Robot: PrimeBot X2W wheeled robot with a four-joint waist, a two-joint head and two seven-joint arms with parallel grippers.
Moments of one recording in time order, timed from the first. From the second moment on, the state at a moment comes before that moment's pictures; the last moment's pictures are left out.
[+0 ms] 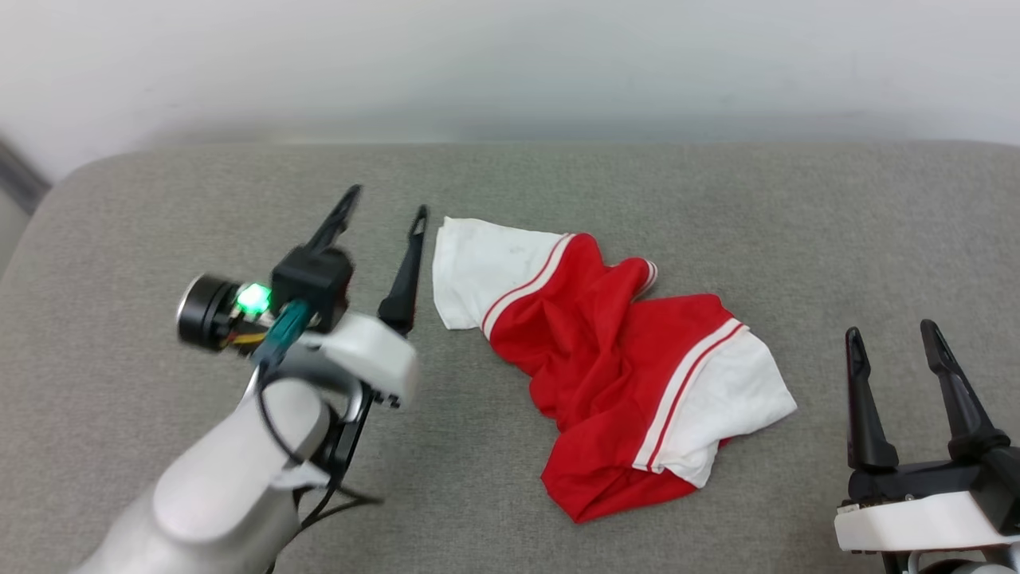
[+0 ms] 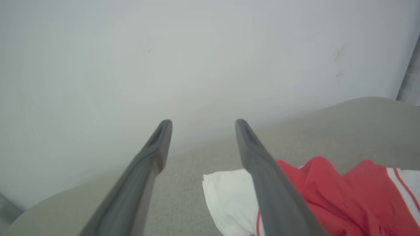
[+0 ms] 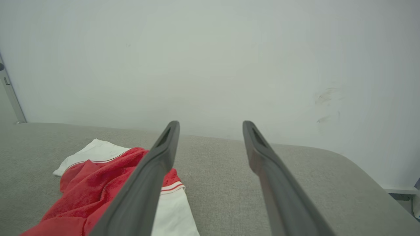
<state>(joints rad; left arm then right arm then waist) -0.70 0.49 -0.89 0.26 -0.68 0.33 -0.26 0.02 -0.05 -0.09 -0.10 0.02 0.13 -0.26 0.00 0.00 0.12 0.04</state>
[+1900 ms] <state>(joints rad) -0.08 0.14 -0.08 0.09 -0.05 0.00 -0.26 0.12 -0.05 -0.07 -0.04 0.10 0.13 -0.26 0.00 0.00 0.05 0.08</state>
